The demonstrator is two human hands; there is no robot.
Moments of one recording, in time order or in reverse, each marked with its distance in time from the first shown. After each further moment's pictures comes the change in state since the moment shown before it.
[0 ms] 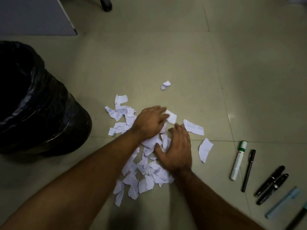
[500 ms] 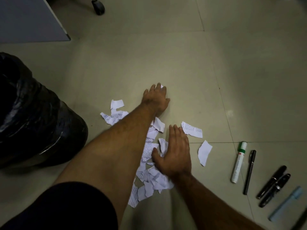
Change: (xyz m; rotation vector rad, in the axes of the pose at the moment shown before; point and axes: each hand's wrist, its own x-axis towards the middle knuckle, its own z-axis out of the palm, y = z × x) left_hand 0.112 -0.013 -0.005 0.114 -0.204 -0.348; right_hand 0.005 -0.001 -0.001 -0.058 -0.132 0.041
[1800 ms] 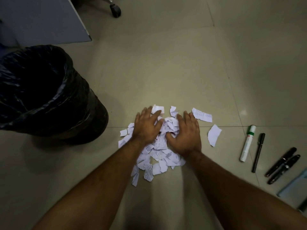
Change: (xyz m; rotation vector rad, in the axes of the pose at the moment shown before) left_hand -0.183 -0.038 0.041 -0.245 0.112 -0.105; right_hand -0.001 -0.002 -0.006 0.002 -0.045 -0.025
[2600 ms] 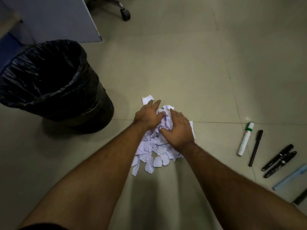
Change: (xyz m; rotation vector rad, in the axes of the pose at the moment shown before) left_hand 0.003 0.008 -0.029 -0.011 -0.104 -0.126; right_hand -0.005 -0.021 -0.004 0.228 -0.153 -0.080
